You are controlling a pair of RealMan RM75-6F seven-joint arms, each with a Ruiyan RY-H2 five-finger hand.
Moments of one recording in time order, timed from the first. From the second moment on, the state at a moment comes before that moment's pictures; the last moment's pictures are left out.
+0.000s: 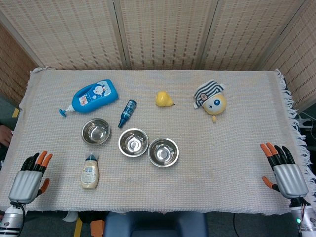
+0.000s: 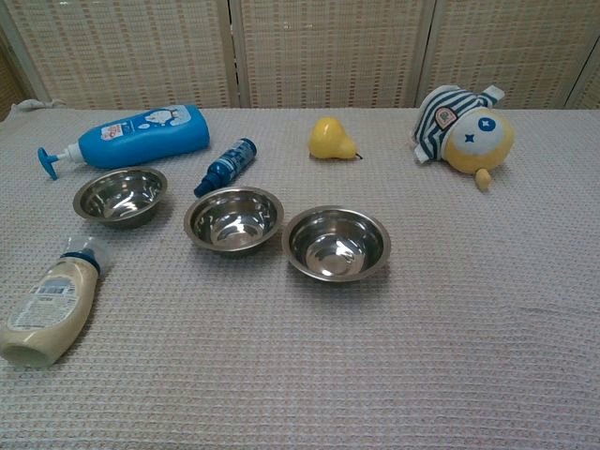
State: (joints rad) left arm -0.13 -1.25 0.01 -1.50 1.50 1.41 0.32; right arm 0.09 -1.19 0.00 -1.45 -1.55 1.43 -0.07
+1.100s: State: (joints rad) left arm -0.47 -1.59 -0.10 -0.79 1.46 1.03 0.00; right arm 0.11 -1.23 0.02 -1.41 -1.49 1.38 -0.11
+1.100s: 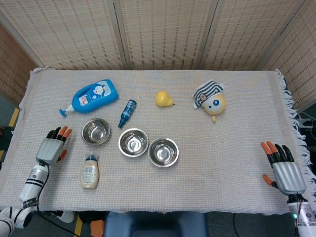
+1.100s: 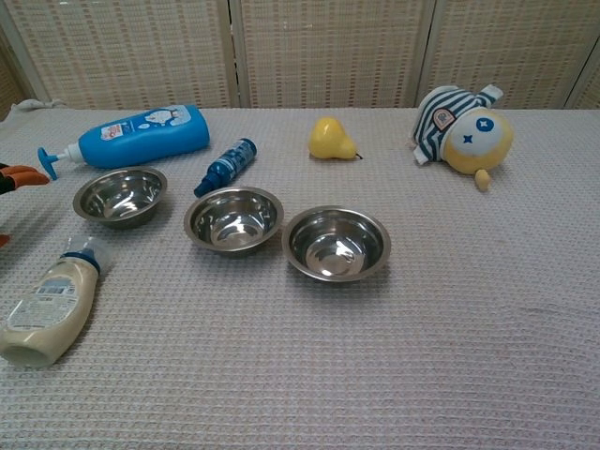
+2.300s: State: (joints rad) left arm -0.59 -1.83 -0.05 -0.52 1.54 1.15 -0.20; right arm 0.11 -1.21 0.02 -1.43 -1.48 1.37 -0.11
